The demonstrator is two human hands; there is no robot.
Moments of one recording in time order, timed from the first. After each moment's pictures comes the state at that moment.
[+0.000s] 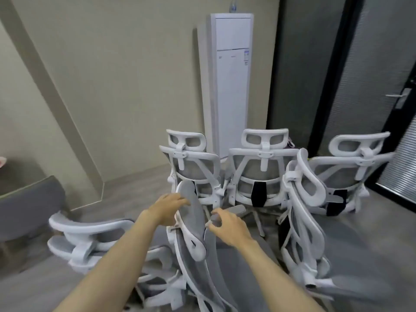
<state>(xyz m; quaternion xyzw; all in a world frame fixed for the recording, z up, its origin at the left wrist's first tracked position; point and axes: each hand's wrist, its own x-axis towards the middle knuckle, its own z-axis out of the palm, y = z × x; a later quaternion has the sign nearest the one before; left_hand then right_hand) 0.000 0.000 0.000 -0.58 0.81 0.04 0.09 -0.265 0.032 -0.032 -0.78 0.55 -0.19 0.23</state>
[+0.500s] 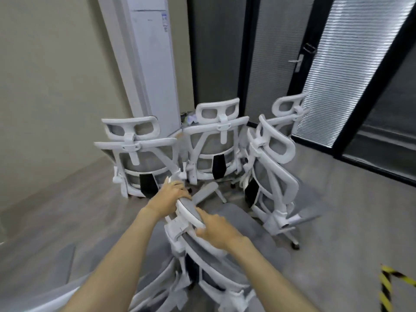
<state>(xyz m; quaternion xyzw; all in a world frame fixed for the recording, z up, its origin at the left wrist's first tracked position) 0.054 -0.127 -0.055 -0.33 0.94 0.00 -0.02 -0.120 0.027 -0.048 -0.65 0.68 -0.08 0.33</state>
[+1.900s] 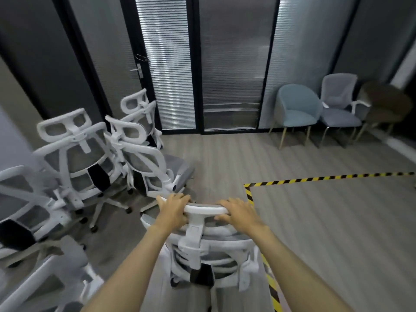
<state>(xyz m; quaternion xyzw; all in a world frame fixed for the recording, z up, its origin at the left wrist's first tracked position) -0.185 0.310 -0.096 -0.17 0.98 0.11 -0.02 -0.305 0.556 -0.067 -0.45 0.88 -0.14 0.06</state>
